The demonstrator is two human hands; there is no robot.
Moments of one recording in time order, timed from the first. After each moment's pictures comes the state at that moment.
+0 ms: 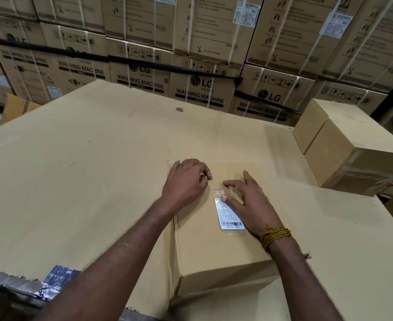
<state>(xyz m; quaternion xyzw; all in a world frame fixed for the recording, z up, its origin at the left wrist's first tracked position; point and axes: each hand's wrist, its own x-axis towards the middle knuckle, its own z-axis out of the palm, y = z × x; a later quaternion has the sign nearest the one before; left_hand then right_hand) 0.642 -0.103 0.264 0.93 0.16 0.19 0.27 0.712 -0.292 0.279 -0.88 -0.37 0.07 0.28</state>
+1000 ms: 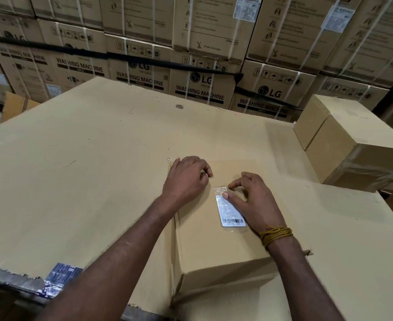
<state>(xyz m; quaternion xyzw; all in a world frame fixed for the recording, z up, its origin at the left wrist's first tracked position) 0.642 -0.102 0.264 0.93 0.16 0.19 0.27 0.711 -0.293 0.277 -0.88 -0.36 0.01 0.30</state>
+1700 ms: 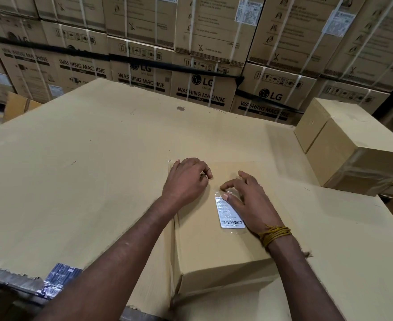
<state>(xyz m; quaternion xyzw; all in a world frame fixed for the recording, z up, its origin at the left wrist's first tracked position) 0.641 -0.100 0.263 0.93 0.16 0.19 0.27 0.705 -0.288 0.285 -0.88 -0.38 0.06 0.27</state>
